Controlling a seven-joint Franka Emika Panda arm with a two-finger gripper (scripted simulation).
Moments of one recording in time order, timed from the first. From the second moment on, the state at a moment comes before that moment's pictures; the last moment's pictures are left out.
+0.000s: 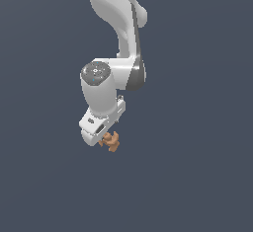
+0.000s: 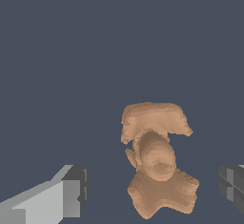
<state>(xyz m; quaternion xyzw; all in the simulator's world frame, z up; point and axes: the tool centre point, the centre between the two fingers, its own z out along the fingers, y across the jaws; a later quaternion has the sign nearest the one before) 0.051 -0.073 0.134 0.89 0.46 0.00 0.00</state>
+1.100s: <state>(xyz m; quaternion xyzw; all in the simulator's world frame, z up) 0.059 -0.085 0.108 0.86 0.52 0.00 0.00</state>
